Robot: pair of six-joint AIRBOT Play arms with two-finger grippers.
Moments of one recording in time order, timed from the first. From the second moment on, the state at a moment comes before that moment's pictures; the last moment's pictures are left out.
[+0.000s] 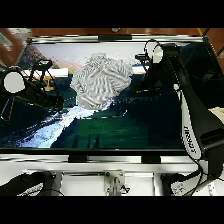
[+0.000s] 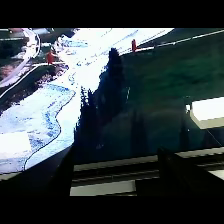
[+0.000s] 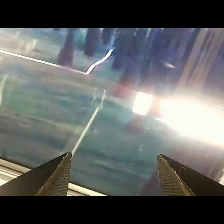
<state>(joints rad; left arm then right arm) -0.37 -1.16 1.38 1.64 -1.53 -1.72 0.31 -1.73 1.89 -1.41 1.65 1.58</state>
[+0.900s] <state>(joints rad) -0.36 -1.16 1.38 1.67 -1.52 -1.55 0.31 -1.73 1.89 -1.41 1.65 1.58</state>
